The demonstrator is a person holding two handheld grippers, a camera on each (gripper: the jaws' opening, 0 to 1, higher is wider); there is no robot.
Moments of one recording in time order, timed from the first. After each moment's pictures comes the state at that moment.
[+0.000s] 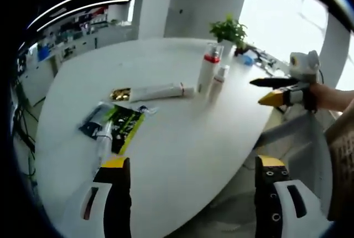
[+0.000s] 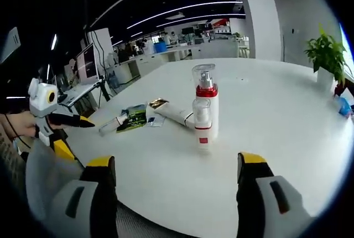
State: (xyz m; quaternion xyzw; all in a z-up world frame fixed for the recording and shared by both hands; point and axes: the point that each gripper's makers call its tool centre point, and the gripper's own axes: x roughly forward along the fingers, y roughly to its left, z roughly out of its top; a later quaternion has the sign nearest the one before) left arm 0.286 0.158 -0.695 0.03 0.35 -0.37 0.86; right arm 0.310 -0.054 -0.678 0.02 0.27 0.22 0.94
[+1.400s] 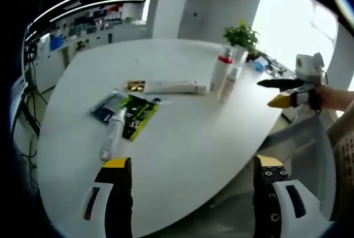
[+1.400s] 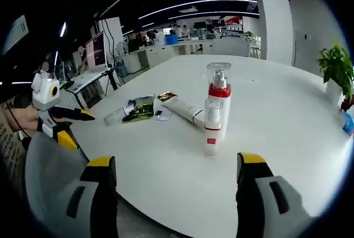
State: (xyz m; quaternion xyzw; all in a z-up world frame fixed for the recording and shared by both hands) left arm 0.282 0.180 -0.705 0.00 0.35 -0.32 0.88; right arm 0.314 -0.040 -0.678 -0.03 0.28 0.26 0.92
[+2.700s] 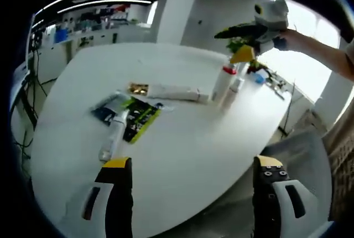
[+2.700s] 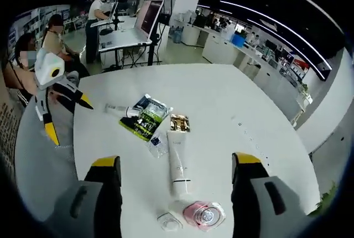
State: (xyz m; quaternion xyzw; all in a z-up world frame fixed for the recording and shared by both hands) left arm 0.290 0.184 -0.700 -0.05 0.34 -0.32 0.89; right arm 0.445 0.045 -0.611 -0.31 0.28 0.44 0.80
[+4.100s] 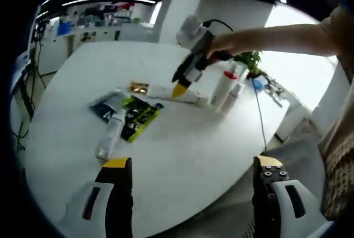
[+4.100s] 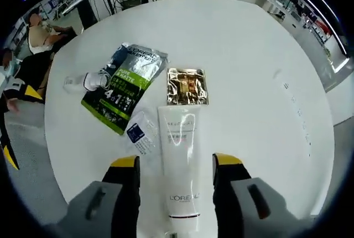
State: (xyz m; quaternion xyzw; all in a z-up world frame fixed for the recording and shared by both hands) left arm 0.292 0.182 -0.700 -0.08 0.34 -0.32 0.88; right arm 0.515 0.077 -0.770 -0.32 0.49 0.42 0.70
